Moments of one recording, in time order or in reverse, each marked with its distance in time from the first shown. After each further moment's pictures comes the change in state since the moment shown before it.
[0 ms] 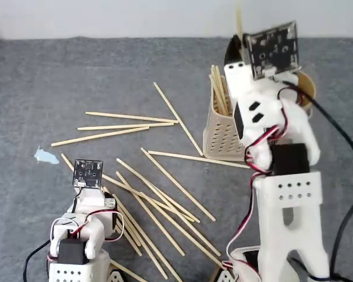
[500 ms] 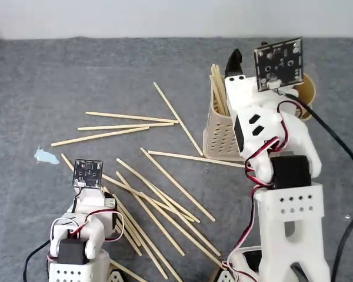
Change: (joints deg) left arm 0.0 0.0 0.0 0.0 0.0; right arm -1.1 -4.1 -1.0 8.4 -3.6
